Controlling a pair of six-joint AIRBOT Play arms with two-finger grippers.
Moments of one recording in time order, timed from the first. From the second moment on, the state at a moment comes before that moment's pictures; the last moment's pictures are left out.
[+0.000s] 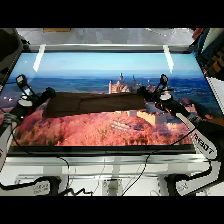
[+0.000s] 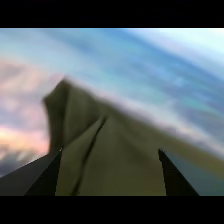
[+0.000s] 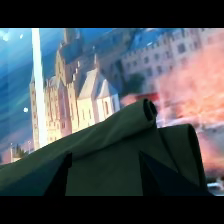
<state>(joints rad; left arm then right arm) 0.24 -1.42 0.94 0.72 -0.28 -1.03 0.13 -1.65 1.09 -0.35 0.24 1.01</state>
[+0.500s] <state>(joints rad) 0.51 -1.66 1.23 0.73 -0.96 -1.04 0.13 -1.65 1.12 -0.41 0.49 1.00</state>
